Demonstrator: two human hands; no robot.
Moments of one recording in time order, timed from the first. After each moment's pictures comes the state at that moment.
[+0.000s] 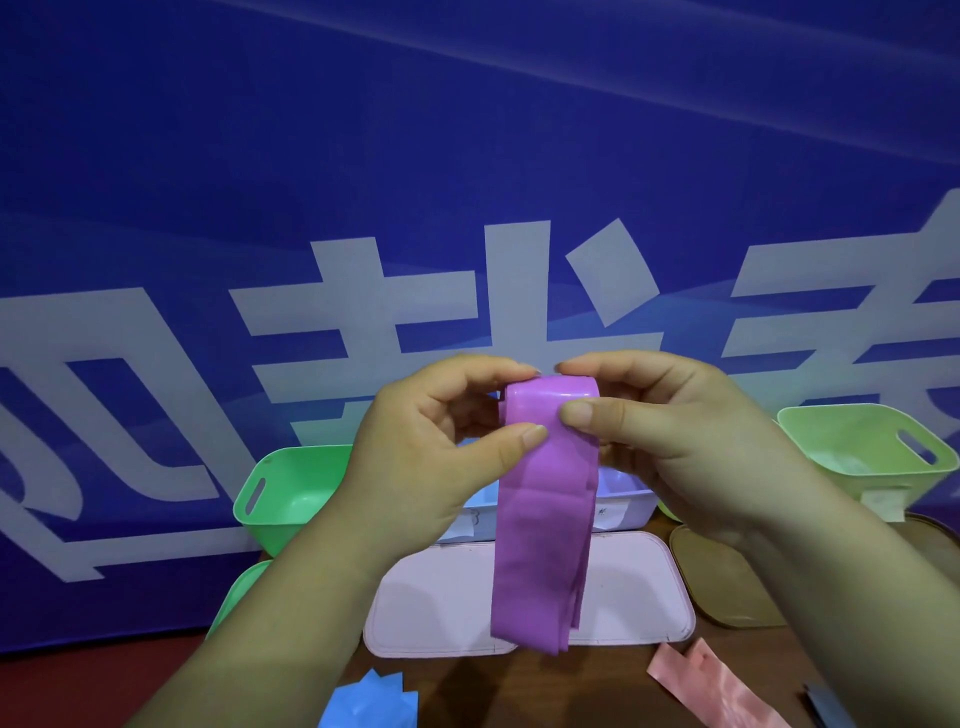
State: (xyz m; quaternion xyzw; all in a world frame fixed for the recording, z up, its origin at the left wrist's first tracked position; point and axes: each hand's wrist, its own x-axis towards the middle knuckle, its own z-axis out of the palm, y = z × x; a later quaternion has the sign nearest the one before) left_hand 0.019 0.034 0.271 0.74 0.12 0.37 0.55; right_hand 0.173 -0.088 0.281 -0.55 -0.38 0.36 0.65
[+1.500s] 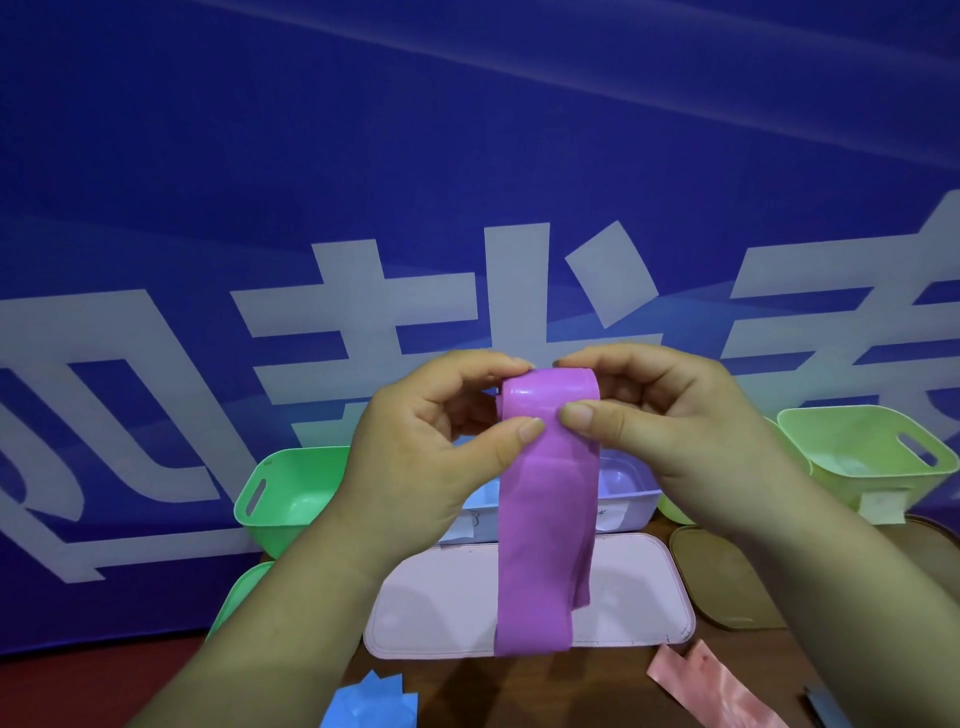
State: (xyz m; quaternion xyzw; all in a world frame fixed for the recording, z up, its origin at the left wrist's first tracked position) left_hand 0.018 0.032 0.271 0.74 0.12 0.39 0.54; right_hand 0.173 -0.093 0.281 -0.56 -0.47 0.26 0.63
